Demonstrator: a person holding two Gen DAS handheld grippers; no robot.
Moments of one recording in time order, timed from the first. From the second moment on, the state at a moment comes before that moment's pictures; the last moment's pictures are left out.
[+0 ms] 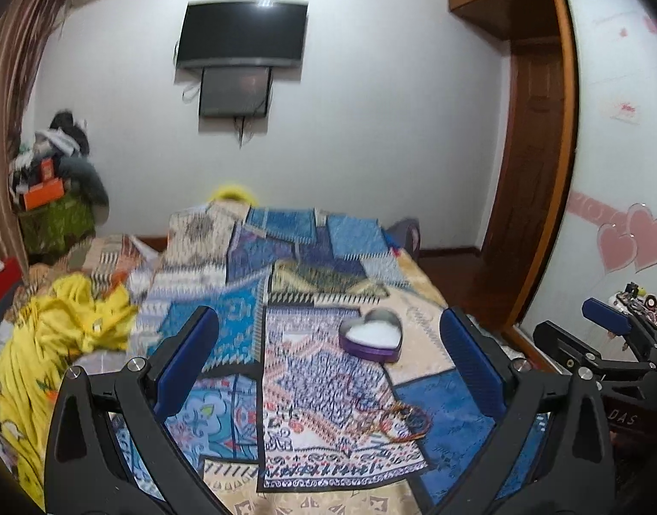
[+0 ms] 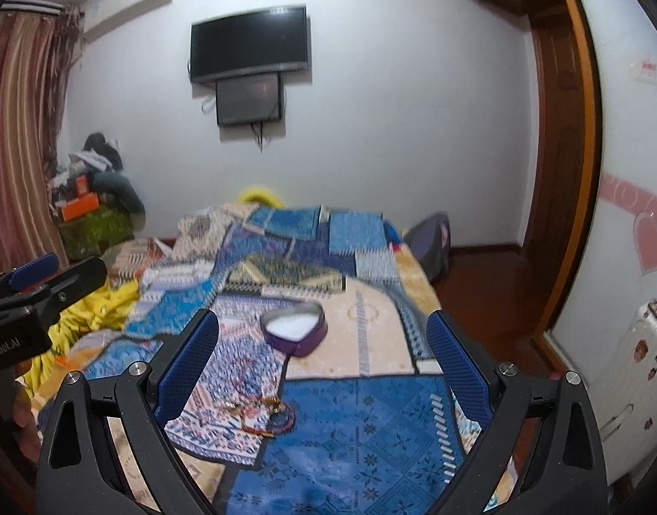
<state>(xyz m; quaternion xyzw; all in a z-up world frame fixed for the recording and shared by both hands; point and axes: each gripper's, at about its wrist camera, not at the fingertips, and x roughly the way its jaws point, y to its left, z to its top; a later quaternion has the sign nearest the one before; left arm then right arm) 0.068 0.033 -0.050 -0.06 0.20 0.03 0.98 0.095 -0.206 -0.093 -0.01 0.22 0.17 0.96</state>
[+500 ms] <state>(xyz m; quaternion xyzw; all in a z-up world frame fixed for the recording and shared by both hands) 0.133 0.054 -0.146 -0.09 0.39 -0.03 0.91 0.133 -0.193 -0.155 -0.03 0.35 0.24 0.91</state>
